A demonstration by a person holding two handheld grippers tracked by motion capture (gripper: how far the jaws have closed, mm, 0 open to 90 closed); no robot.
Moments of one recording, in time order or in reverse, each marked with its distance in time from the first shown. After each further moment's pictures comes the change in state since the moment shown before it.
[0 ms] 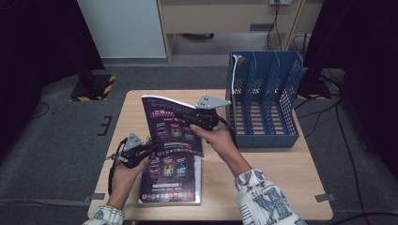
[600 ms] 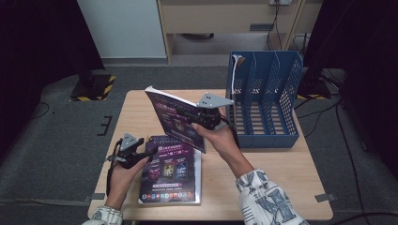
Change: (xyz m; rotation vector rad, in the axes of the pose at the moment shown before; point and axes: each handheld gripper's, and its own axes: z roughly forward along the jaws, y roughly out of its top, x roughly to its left) left arm 0.012 -0.010 0.001 -0.019 0.100 -0.085; right arm 0.005 0.014 -0.011 -0.020 -0.051 -0.047
